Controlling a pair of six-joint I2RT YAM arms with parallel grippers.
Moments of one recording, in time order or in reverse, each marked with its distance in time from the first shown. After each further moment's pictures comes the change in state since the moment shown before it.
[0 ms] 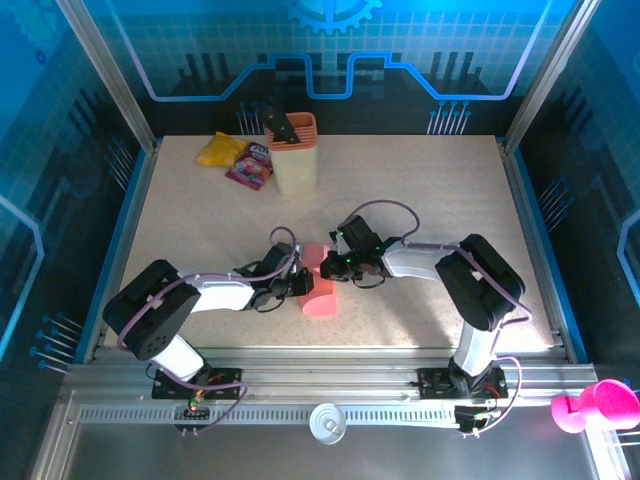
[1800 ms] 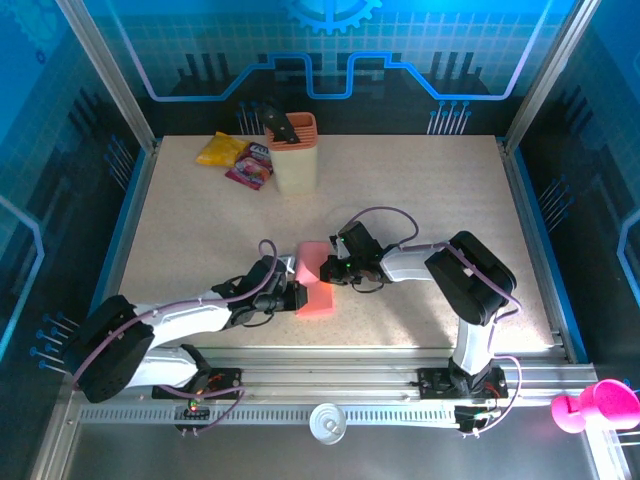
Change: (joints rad) left arm -0.060 -0.294 -0.137 -0.097 0.066 -0.053; right arm 0.000 0.049 -0.061 0.152 -0.004 0.021
